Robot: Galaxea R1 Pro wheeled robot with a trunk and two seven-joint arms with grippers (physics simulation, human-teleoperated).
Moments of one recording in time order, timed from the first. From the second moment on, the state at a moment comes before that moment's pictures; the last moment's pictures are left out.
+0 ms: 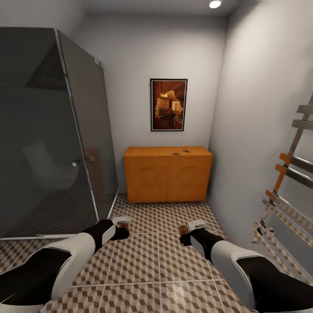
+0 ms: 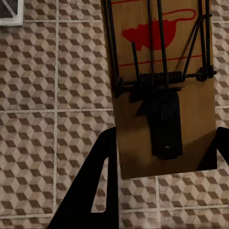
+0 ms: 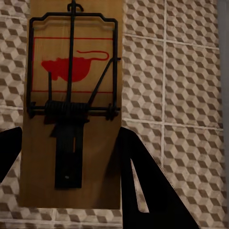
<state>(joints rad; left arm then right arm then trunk) -1.01 -0.07 -0.18 -0.01 0.24 0.39 0.05 -0.96 0.12 0.06 0.00 0.08 0.27 -0.11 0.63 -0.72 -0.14</state>
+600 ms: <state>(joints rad) -1.01 -0.07 -0.18 -0.01 0.24 0.39 0.05 -0.96 0.12 0.06 0.00 0.08 0.27 -0.11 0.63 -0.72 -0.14</state>
